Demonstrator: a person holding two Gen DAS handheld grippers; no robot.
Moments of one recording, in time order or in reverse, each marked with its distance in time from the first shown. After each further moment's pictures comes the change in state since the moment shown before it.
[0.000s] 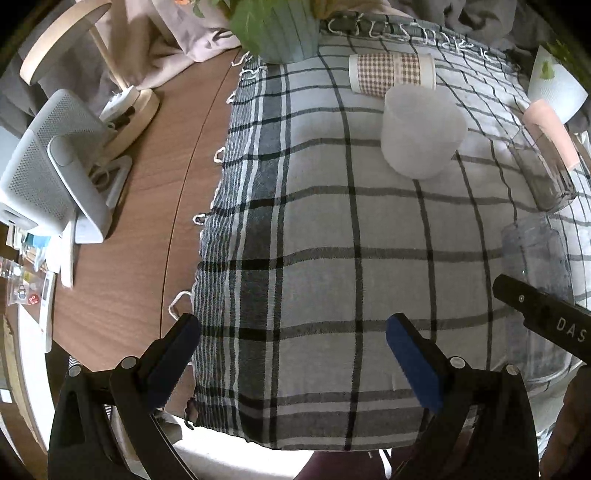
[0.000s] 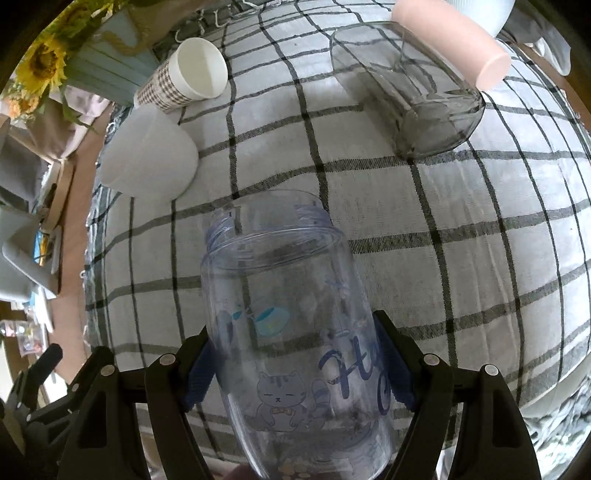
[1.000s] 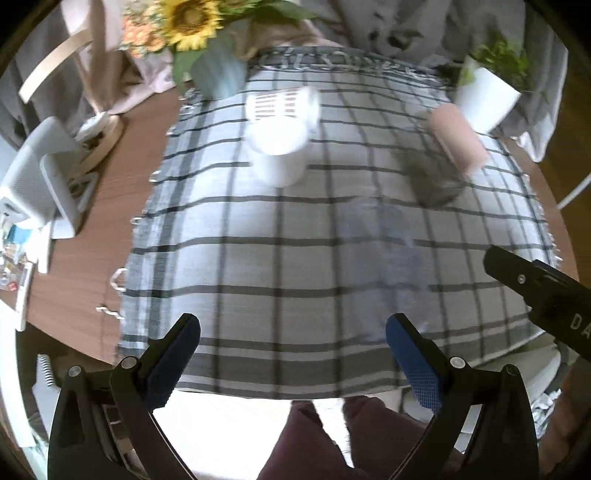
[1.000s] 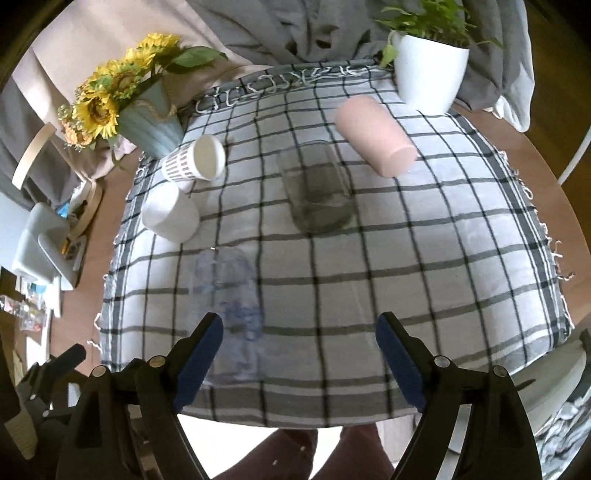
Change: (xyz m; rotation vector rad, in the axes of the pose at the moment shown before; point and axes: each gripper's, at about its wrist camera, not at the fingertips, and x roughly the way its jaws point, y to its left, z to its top) left arm -0.080 -0.093 -0.032 0.000 -0.087 -0.162; right arm -0.118 -0.065 -0.017 -0.097 -0.237 -0.031
